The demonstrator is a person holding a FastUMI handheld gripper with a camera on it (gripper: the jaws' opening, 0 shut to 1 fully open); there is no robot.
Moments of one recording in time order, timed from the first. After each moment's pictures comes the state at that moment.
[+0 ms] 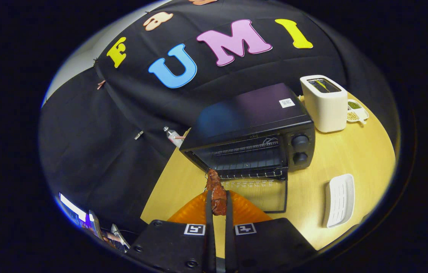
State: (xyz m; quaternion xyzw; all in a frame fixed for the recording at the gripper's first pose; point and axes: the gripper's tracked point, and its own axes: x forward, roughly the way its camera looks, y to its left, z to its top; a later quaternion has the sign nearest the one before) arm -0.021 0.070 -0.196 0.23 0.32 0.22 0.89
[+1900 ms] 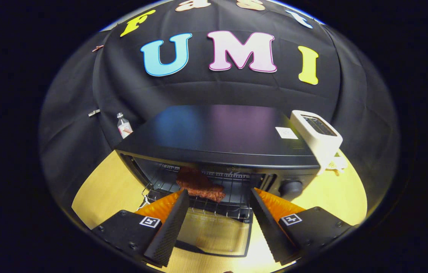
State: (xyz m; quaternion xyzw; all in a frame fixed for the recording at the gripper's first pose) arm 0.066 0.045 -0.241 0.02 0.24 0.10 0.96
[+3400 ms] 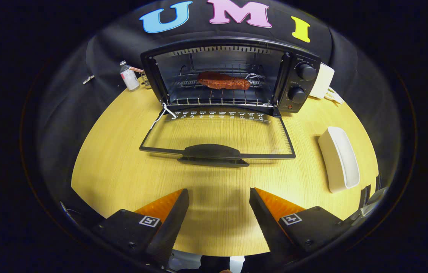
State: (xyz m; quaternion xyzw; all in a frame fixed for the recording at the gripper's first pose) arm -0.089 0.097 -0.359 0.03 0.44 0.06 0.90
